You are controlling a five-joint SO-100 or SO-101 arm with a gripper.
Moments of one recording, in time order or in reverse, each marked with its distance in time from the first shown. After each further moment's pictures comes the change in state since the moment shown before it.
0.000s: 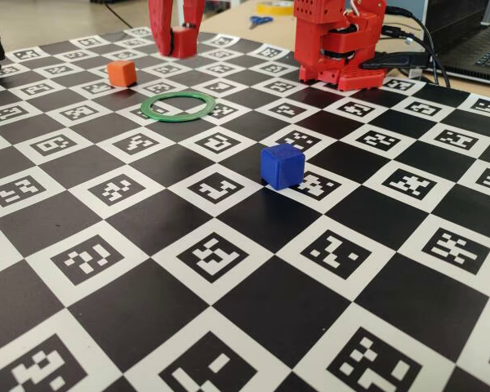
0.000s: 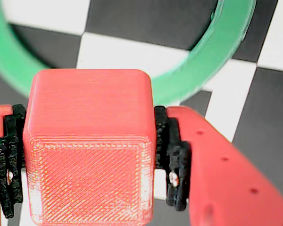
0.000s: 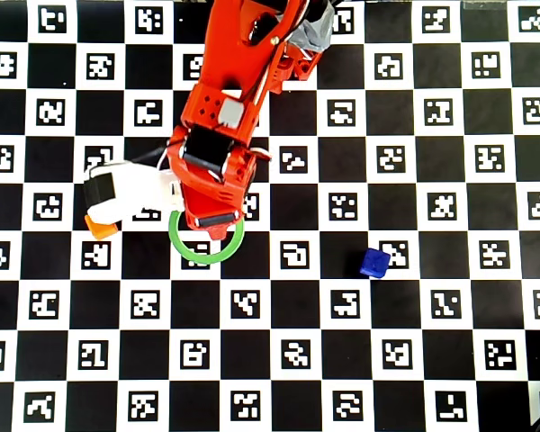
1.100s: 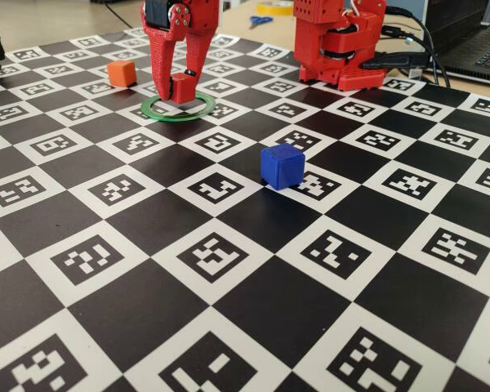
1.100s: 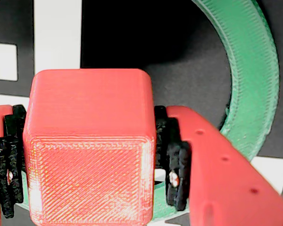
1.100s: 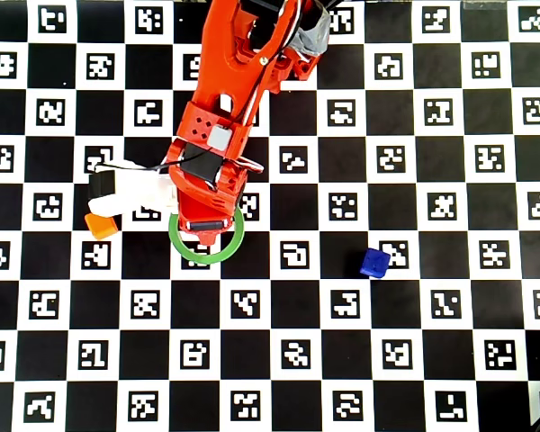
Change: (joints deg) arm 1.5 -2.2 12.9 -18.6 4.5
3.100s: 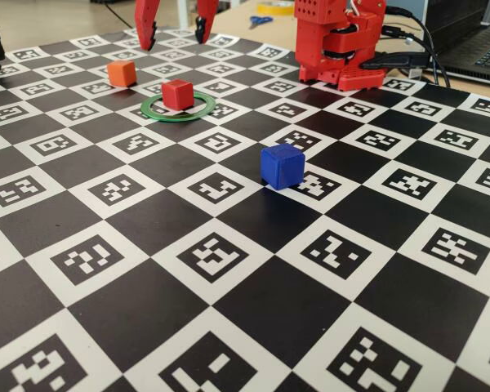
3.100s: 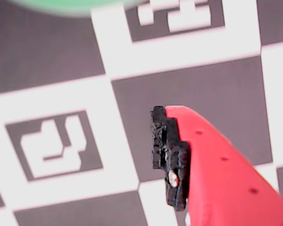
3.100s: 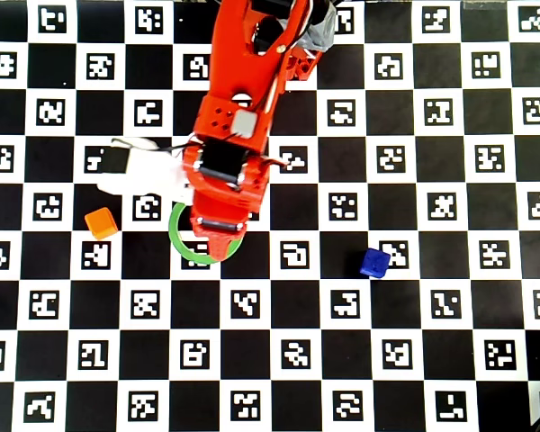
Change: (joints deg) arm -12.3 3.7 -25.6 35.5 28.1
